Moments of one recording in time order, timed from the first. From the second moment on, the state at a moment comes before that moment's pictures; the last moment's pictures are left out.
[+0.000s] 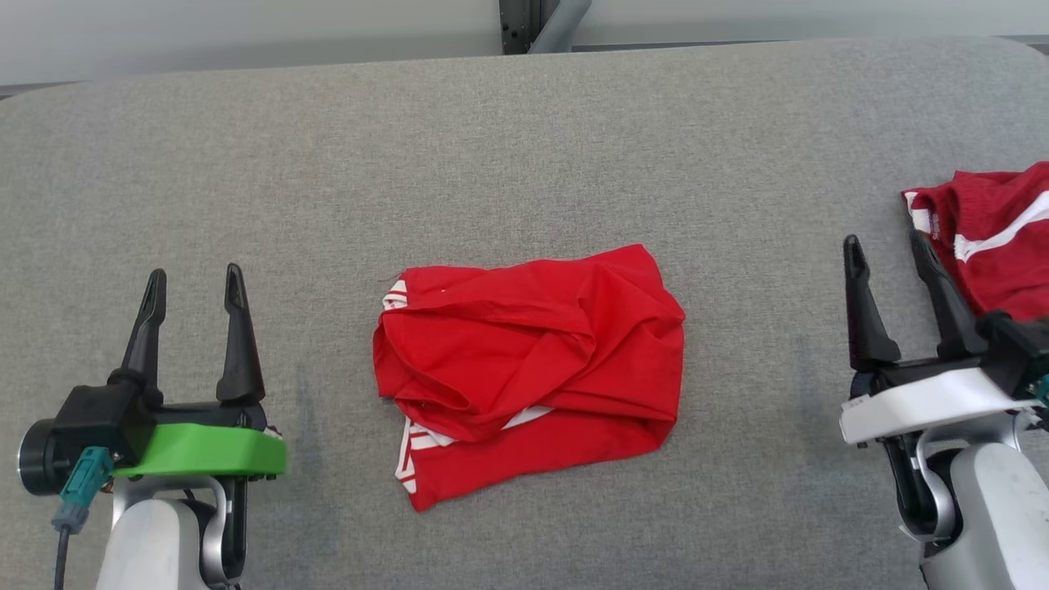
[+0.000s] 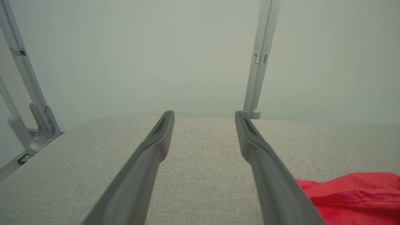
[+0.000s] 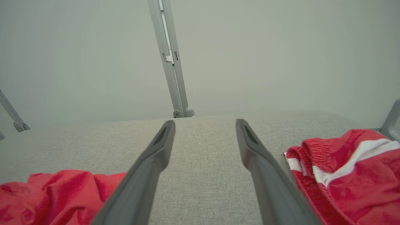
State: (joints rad) left arm -0.21 0.11 0.01 0.15 -0.22 -0.07 -0.26; right arm -0.21 -0.18 0.03 0.10 0.29 0.13 -0.22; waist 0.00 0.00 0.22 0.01
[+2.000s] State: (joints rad) left arm -0.27 0.09 -0.05 0.16 -0.24 -0.06 -0.26; right arm -0.53 -0.13 0.89 0.45 0.51 0.13 -0.25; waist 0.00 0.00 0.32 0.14
